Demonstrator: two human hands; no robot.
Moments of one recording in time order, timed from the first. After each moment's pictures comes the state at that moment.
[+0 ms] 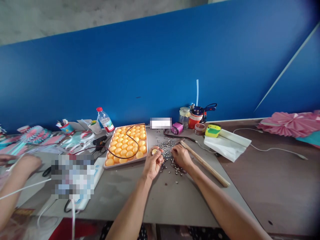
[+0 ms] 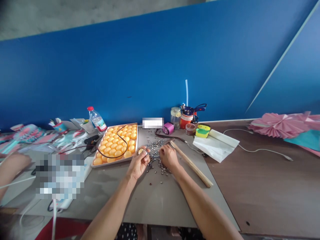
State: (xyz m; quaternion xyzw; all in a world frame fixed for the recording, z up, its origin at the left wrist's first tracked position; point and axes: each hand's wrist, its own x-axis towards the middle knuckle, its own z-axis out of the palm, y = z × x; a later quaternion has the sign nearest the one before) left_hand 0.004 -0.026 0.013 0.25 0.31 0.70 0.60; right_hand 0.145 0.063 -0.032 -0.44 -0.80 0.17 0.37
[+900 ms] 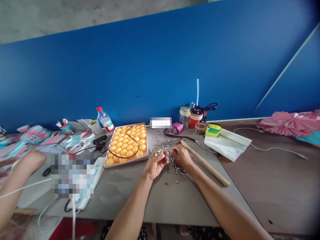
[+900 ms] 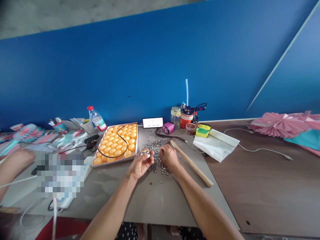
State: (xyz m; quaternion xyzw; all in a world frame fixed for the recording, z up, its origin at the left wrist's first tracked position) left_hand 0.005 -0.030 0.013 0.25 0.30 0.64 0.66; right_hand 0.145 0.061 -0.026 -0.44 -0.81 0.17 0.34
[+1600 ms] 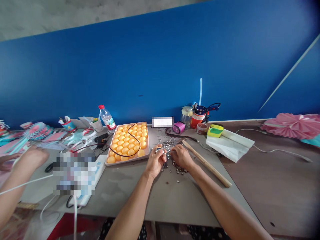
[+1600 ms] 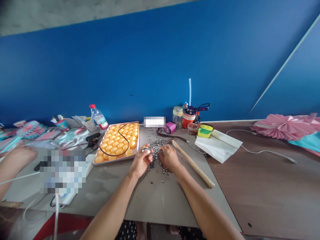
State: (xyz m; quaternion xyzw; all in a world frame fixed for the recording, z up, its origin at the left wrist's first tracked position) left_hand 0.007 -0.025 0.011 0.27 0.32 0.68 0.60; right_hand 0.146 0.052 -0.020 -0.43 -0.84 0.17 0.28
